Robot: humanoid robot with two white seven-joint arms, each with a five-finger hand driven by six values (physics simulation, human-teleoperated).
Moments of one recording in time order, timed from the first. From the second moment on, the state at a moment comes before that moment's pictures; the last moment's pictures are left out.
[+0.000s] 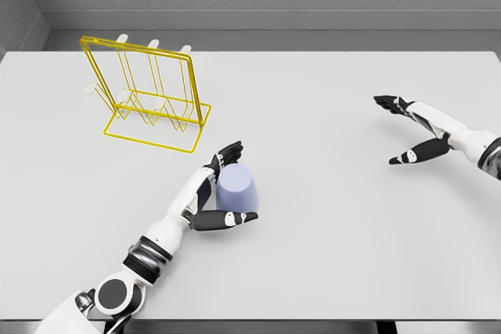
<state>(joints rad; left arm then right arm) -0.01 0.40 -0.69 -1.71 0.31 -0.23 0.14 -0.31 -0.64 0.21 -1.31 -0.07 -0.18 0.61</state>
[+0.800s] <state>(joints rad) -0.01 0.40 -0.69 -1.70 0.31 -0.21 0.14 -0.31 -0.64 0.21 -1.31 -0.07 -0.18 0.61</state>
